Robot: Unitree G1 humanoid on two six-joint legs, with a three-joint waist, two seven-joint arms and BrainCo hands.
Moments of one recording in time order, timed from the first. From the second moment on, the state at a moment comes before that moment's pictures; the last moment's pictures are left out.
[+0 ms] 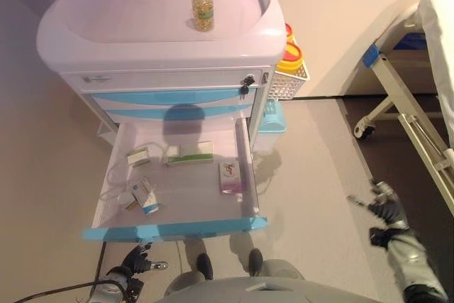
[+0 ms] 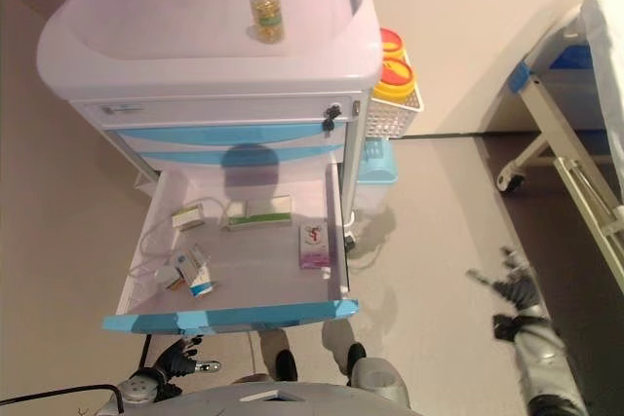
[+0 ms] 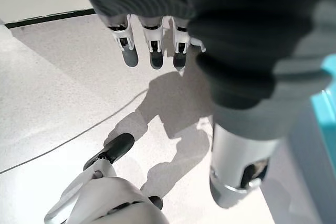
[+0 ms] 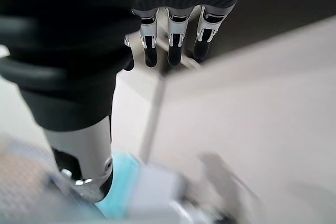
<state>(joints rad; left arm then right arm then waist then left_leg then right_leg) 0.07 0.39 -0.23 1.08 -0.06 -0.23 -0.10 0.13 -0.46 -0.02 0.77 0.14 -0.29 -0.04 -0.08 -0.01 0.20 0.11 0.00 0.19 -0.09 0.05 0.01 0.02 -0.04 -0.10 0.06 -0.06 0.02</state>
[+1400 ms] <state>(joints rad) -0.57 0.91 -0.28 0.67 -0.09 -0.07 -0.09 0.04 -0.59 0.21 0.55 0.02 -0.31 -0.08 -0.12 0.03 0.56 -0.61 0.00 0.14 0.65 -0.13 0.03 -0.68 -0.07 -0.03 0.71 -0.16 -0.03</state>
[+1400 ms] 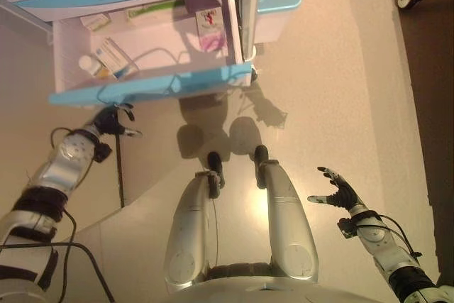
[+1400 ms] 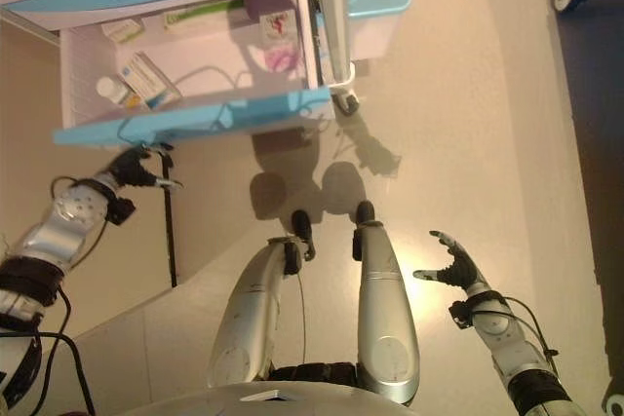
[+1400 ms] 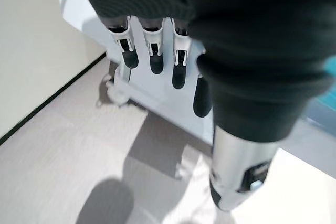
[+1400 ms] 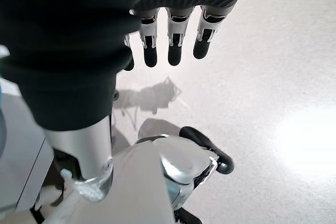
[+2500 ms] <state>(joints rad) -0.96 0.92 -0.28 0.97 -0.22 -0.04 0.40 0.01 -0.57 0.30 0.51 0.06 -0.39 -0.20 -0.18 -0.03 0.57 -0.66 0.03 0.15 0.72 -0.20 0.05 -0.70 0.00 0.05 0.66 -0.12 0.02</state>
